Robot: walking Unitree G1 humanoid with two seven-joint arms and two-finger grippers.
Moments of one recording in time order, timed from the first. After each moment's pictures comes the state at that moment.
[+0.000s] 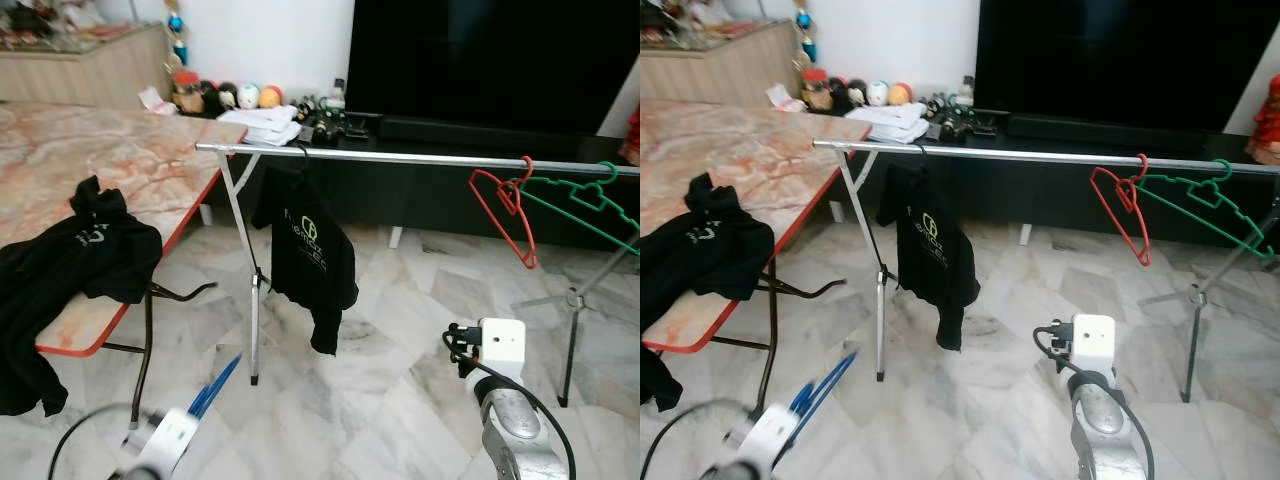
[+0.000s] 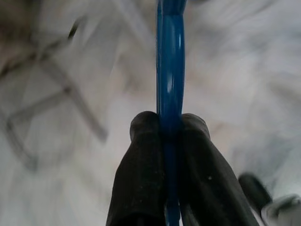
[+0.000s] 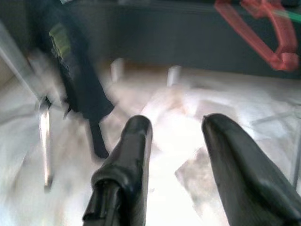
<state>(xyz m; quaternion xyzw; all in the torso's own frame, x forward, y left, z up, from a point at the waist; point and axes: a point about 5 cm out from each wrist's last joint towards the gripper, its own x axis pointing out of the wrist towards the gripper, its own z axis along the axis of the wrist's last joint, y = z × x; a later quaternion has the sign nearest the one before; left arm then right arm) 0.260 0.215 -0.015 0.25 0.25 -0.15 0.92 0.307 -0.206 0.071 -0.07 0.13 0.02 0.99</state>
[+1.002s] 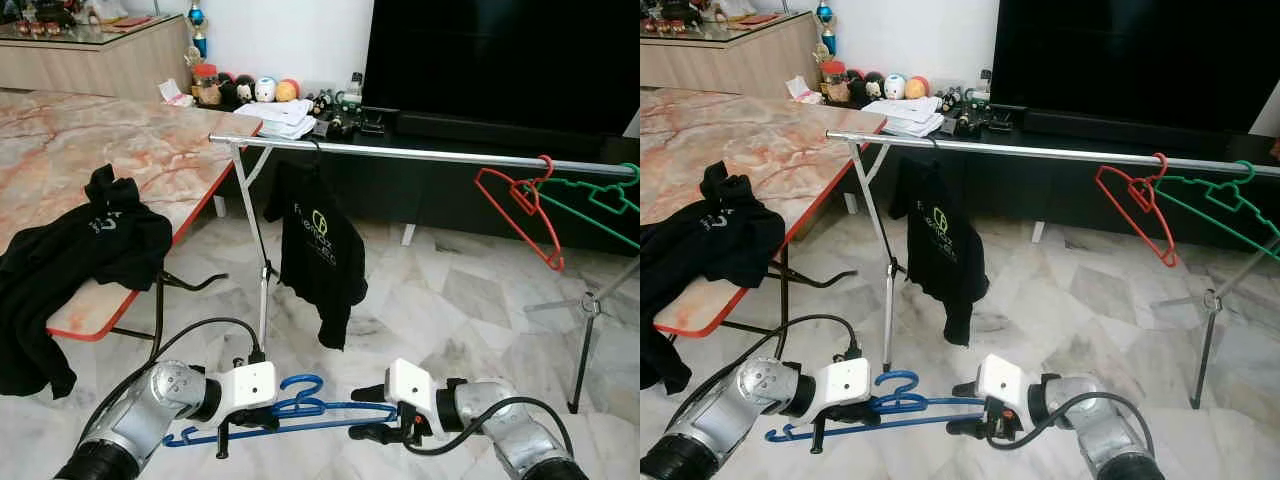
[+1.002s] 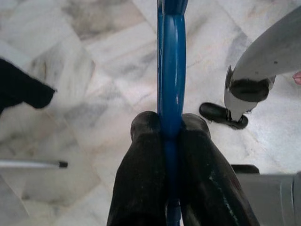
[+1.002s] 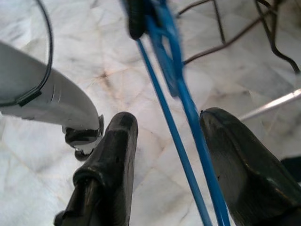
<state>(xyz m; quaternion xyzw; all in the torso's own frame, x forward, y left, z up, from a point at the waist) 0.289 0.143 0.071 0.33 0.21 -0.58 0.72 0.290 -0.136 0.054 -0.24 0.18 0.63 0.72</state>
